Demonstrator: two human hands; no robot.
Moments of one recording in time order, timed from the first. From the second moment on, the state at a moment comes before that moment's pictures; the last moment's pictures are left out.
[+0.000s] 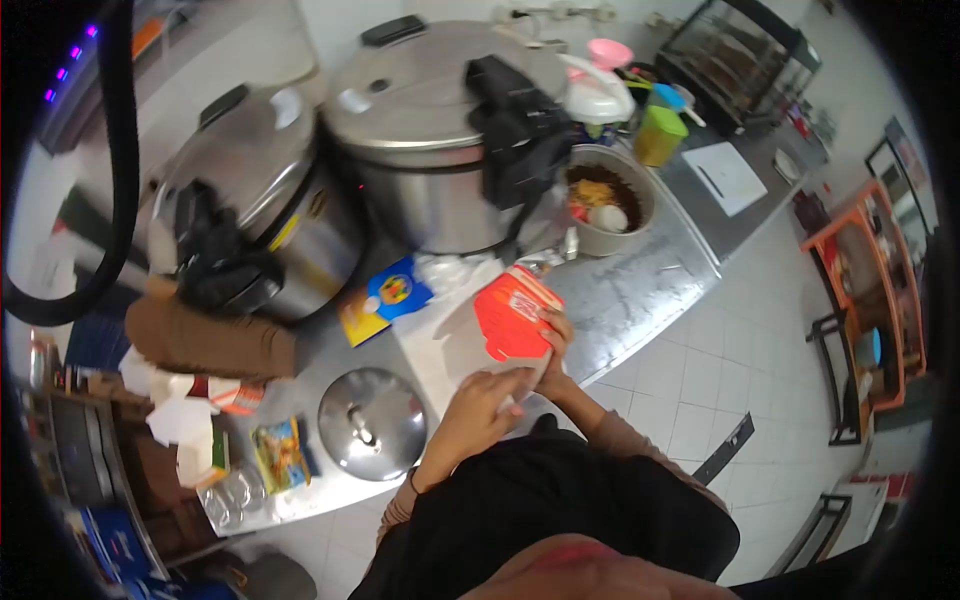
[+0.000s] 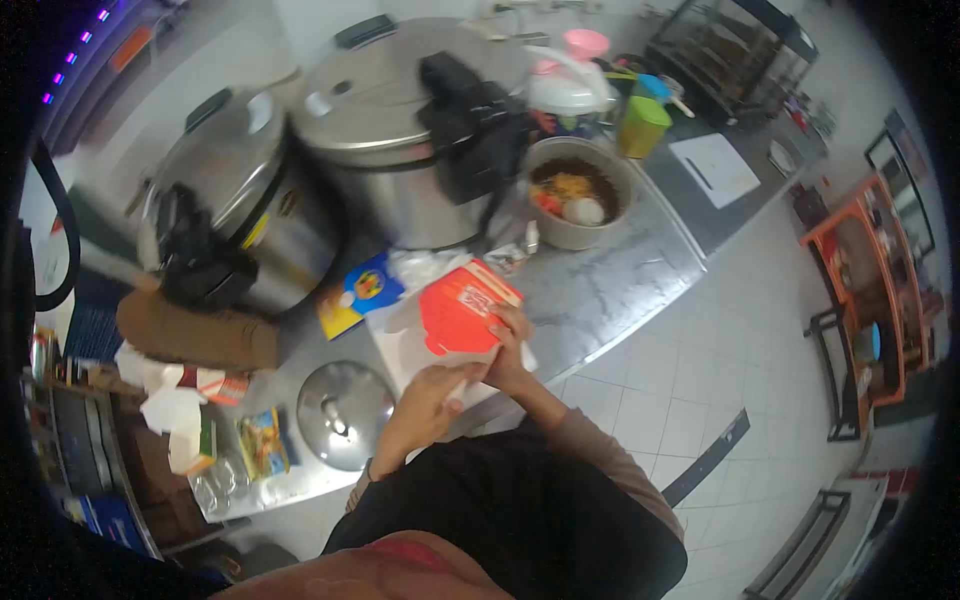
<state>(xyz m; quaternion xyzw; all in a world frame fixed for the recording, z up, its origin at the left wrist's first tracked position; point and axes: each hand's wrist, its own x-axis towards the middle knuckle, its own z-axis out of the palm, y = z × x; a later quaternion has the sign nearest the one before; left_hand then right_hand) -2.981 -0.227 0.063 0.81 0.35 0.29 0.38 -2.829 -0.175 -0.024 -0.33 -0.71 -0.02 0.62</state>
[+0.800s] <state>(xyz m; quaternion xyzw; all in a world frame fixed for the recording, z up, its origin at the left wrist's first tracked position) -2.649 0.045 0.121 0.83 0.38 0.25 0.33 -2.341 0.037 -0.068 -0.57 -0.38 0.19 0.70</state>
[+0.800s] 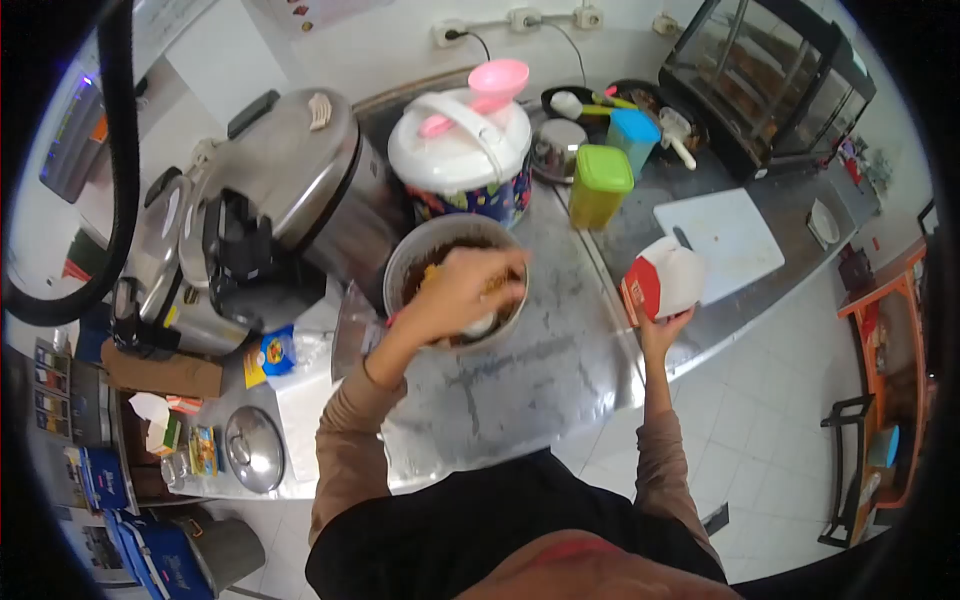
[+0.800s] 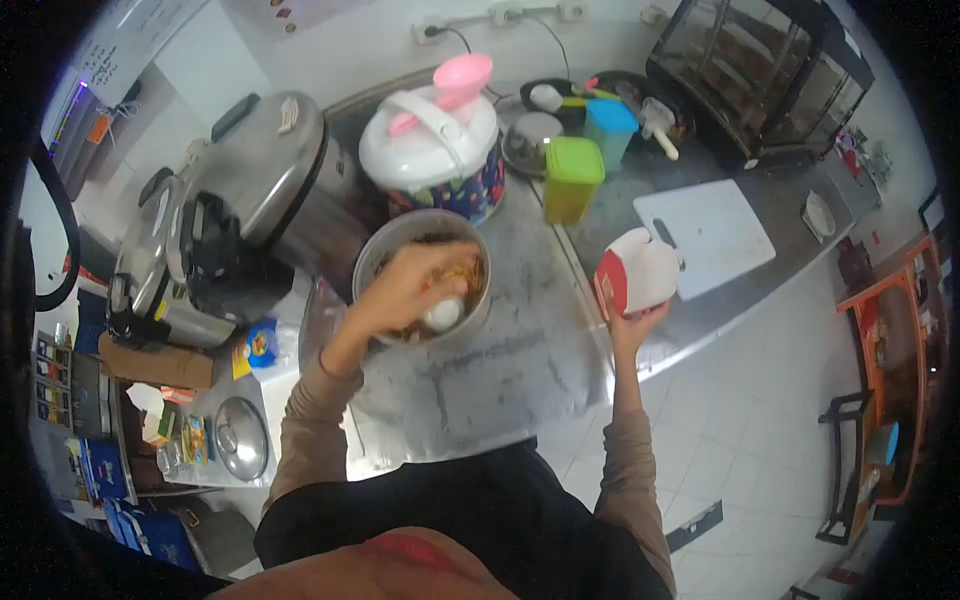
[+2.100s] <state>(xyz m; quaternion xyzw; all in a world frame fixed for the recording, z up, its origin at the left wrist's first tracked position) -2.626 0.165 0.100 0.47 0.60 0.53 0.37 -2.426 0.126 -0.003 -0.35 -0.70 0.36 0.52</state>
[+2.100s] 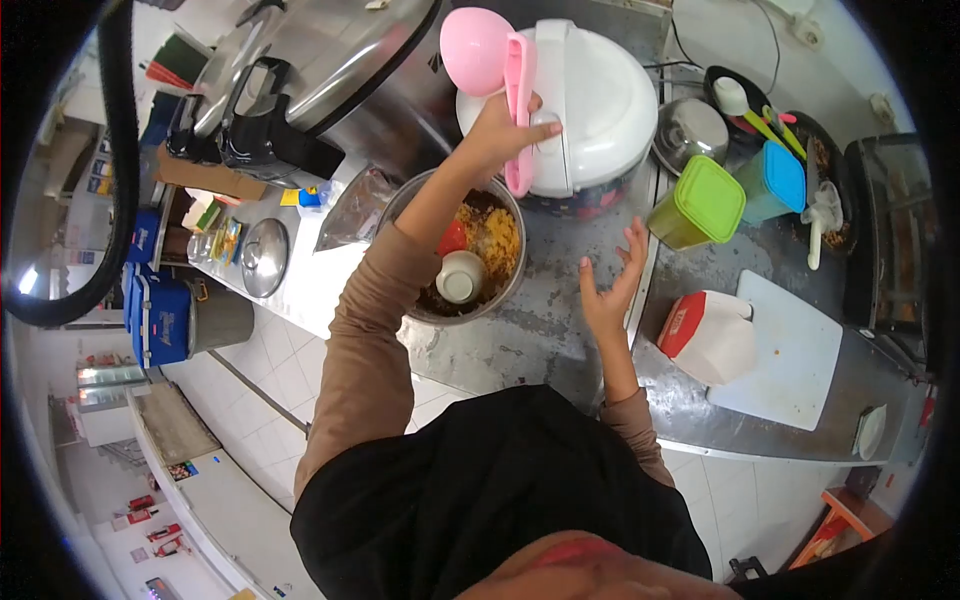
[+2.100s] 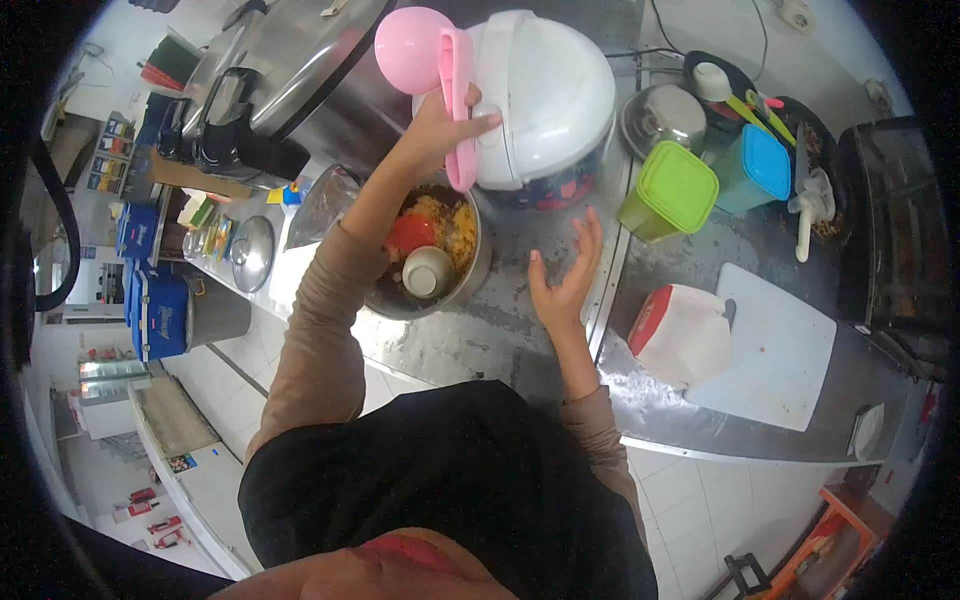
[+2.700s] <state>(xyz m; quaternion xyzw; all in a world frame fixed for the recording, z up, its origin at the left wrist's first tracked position) -2.679 0.166 0.213 0.52 0.60 0.43 0.42 -2.477 0.192 0.089 -0.27 -0.81 -0.02 0.51</state>
